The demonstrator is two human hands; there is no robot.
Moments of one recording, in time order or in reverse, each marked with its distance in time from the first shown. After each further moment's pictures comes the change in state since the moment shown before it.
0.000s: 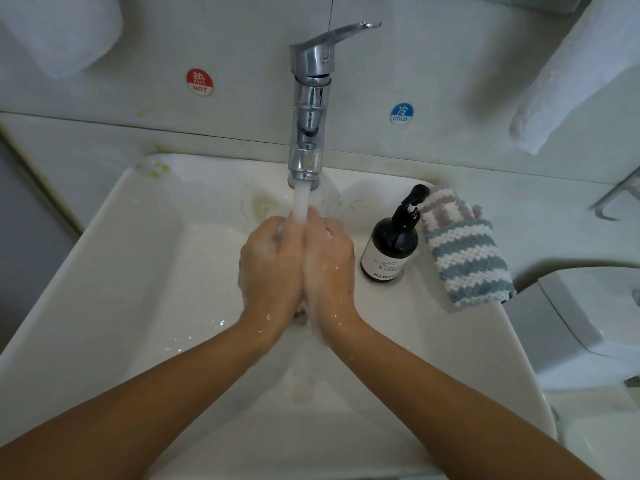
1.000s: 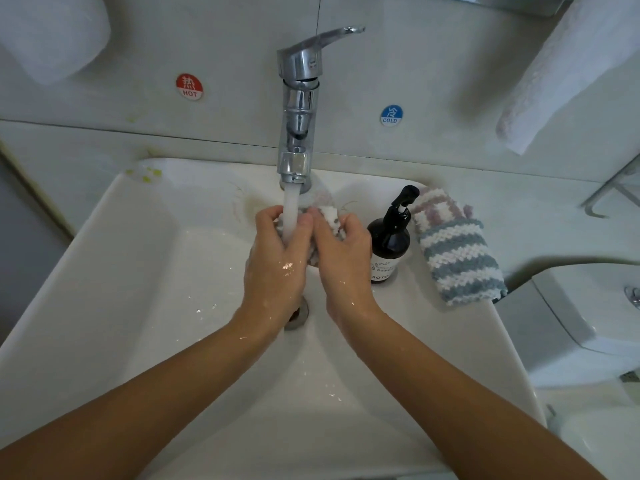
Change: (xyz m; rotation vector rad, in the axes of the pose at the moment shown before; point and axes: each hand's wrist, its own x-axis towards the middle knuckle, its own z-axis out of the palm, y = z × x) left_hand -0.003 0.010 0.003 -0.031 -0.188 0.017; right_hand 0.020 0.004 -0.019 0.075 0.038 -0.093
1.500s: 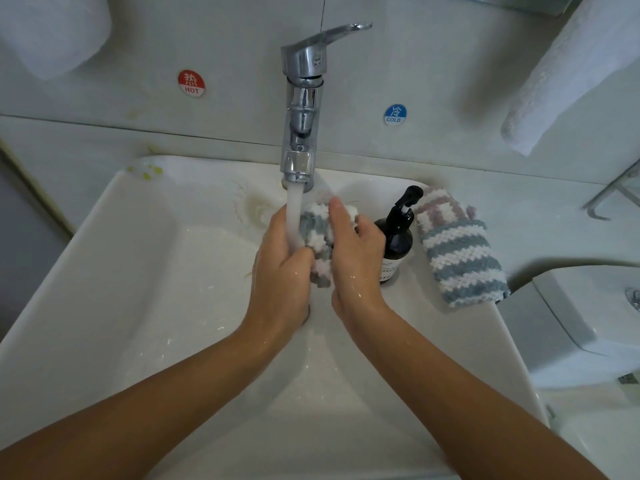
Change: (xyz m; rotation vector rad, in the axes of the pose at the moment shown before) left_hand -0.008 -0.005 0.000 -0.186 -0.100 0.017; right_hand 0.007 -0.003 -0.002 0.092 0.097 0.069
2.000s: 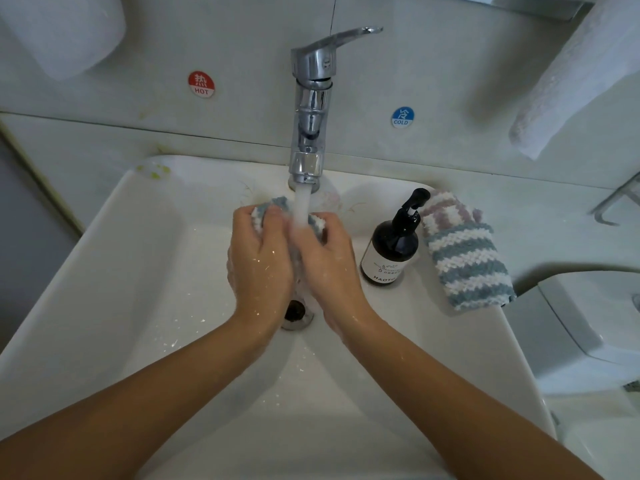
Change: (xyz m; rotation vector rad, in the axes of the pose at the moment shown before) left_hand 0.015 -0.002 -0.011 0.063 0.380 0.036; right_hand -0.019 0.002 0.009 -0.240 -0.349 -0.066
